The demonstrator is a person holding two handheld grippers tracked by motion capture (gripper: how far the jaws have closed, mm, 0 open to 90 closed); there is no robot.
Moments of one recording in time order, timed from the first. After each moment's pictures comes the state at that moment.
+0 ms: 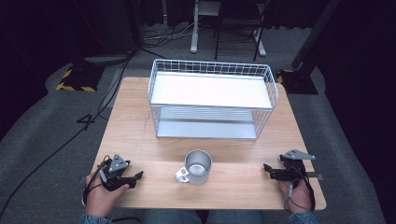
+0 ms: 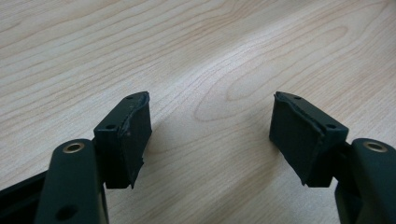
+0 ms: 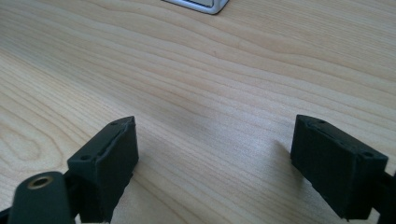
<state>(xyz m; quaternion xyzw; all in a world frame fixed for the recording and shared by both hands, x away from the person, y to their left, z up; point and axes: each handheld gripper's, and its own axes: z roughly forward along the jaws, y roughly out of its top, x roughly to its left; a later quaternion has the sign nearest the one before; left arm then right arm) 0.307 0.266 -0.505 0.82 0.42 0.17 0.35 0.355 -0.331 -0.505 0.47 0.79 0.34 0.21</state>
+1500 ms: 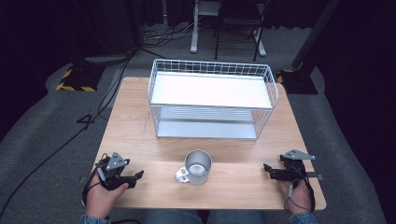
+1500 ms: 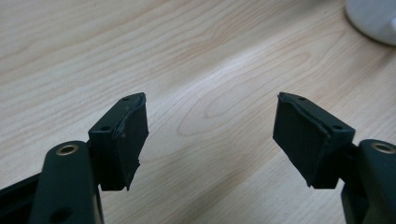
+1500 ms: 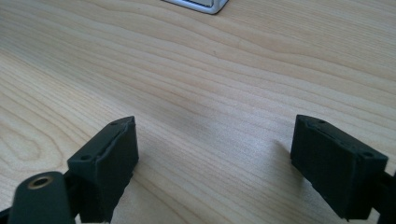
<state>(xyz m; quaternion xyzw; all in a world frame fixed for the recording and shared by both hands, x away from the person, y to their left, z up) 0.299 0.259 -0.475 0.82 0.42 0.16 0.36 0.355 -0.331 -0.505 0.47 0.78 0.34 0.21</state>
